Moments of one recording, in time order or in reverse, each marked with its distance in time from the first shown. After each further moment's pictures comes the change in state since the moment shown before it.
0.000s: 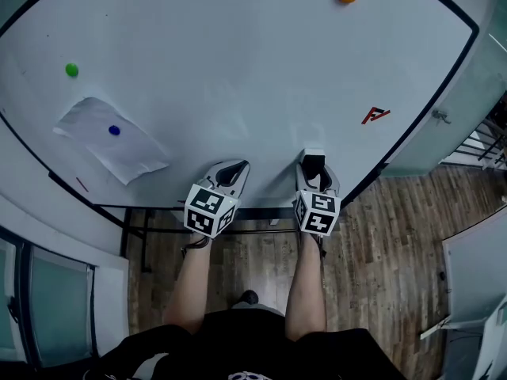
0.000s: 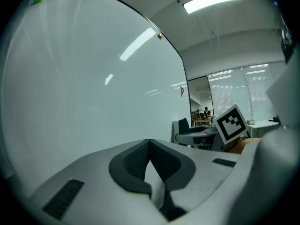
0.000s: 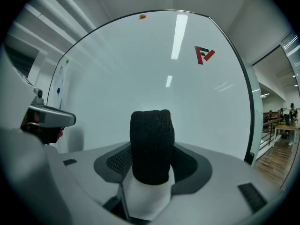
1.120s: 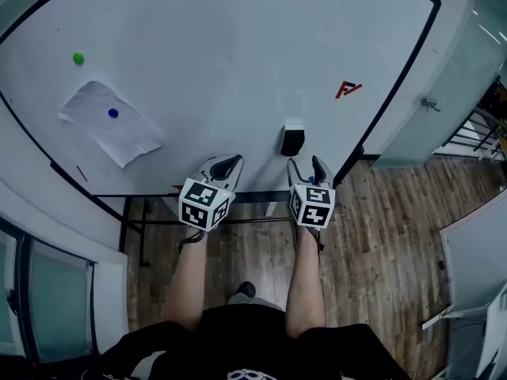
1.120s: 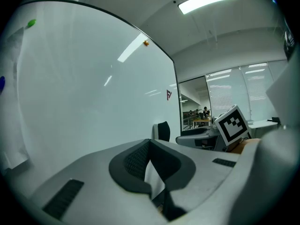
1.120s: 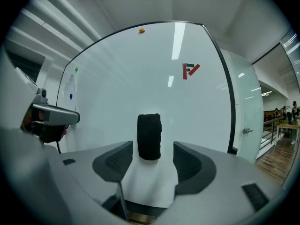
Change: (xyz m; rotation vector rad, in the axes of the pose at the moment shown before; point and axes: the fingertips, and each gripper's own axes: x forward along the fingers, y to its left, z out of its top) left arm -0.034 -0.061 0.010 0.005 0.001 0.001; right arm -0.070 -0.011 -0.008 0.000 0.014 0.036
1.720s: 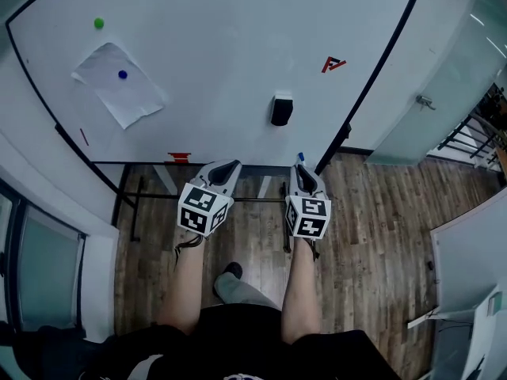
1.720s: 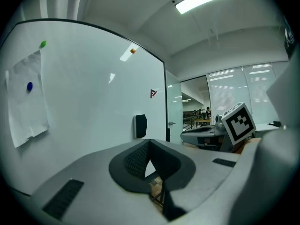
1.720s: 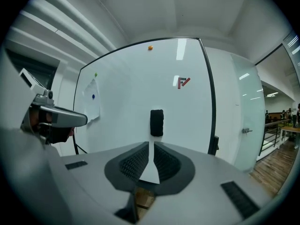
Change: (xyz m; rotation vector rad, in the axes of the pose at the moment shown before) left arm -0.074 -0.105 -0.028 -0.046 0.029 0.044; right arm -0.130 0.007 -0.036 -0.035 0.014 0.068
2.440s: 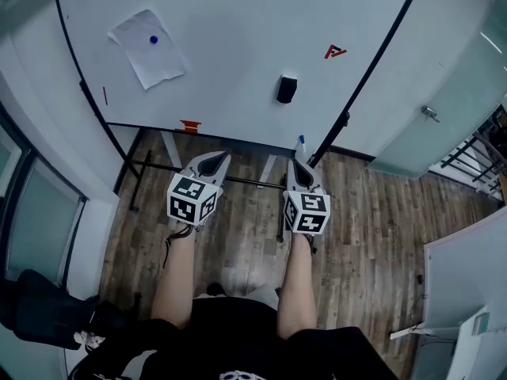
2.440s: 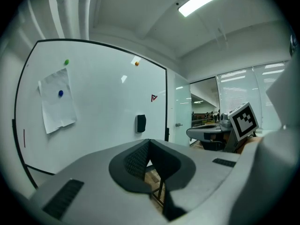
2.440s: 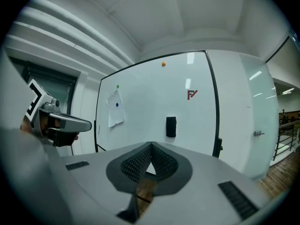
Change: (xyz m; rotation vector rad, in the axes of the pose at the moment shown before) left arm -0.104 -0.064 -0.014 -0.065 -0.008 0.150; right arm -0.108 0.032 0.000 -0.029 -0.045 0.181
